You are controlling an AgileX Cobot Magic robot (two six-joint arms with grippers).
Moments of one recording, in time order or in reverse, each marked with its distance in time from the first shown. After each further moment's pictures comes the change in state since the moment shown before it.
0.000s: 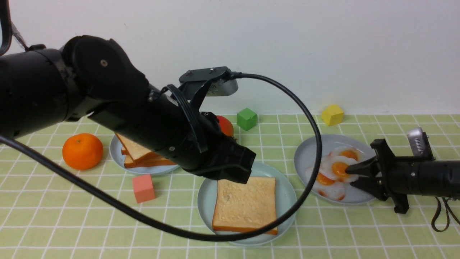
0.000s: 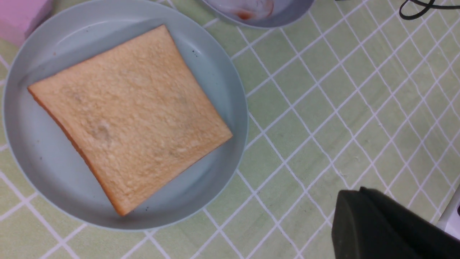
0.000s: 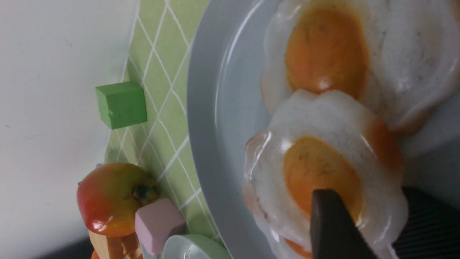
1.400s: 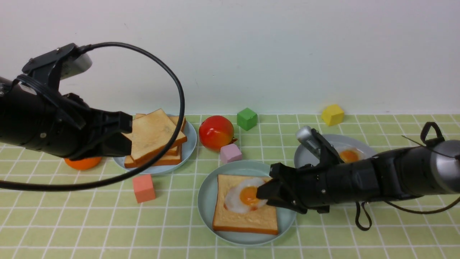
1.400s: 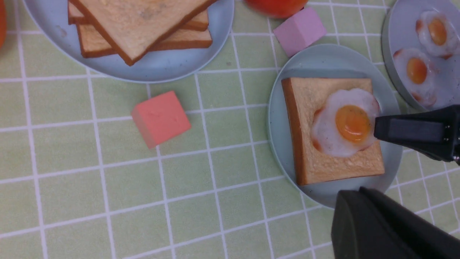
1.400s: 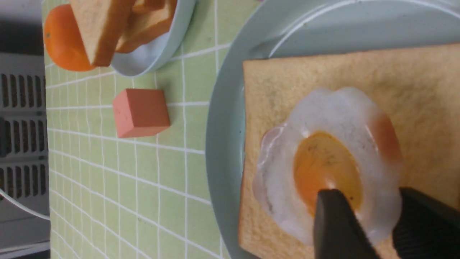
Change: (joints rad) right arm 0.487 -0.096 -0.026 -0.031 -0.123 -0.156; left arm 0.378 -0.255 0.193 0.141 -0.038 -0.209
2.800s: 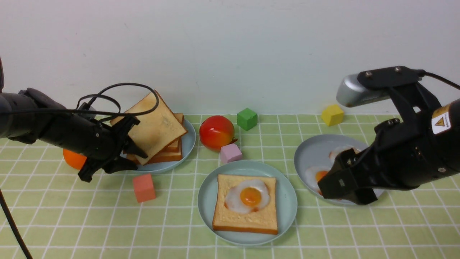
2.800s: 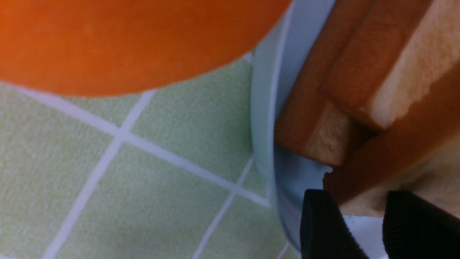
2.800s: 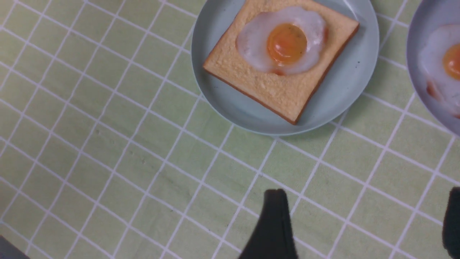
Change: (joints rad) right arm 0.162 -0.666 -0.128 -1.449 0.310 0.961; left arm 0.186 0.741 -0.271 -0.357 -0.151 -0.172
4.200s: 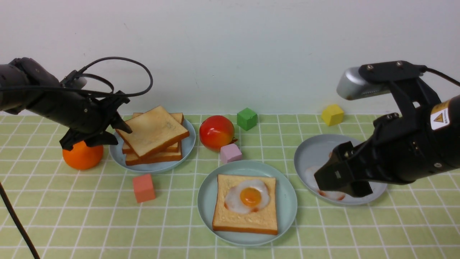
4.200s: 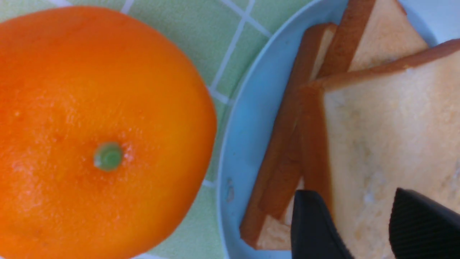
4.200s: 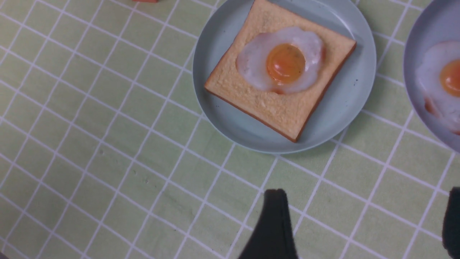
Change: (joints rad) right arm 0.000 0.000 0.000 0.007 -0.046 0.012; left arm 0.013 -0.018 -0.160 0.242 -0.019 -0.085
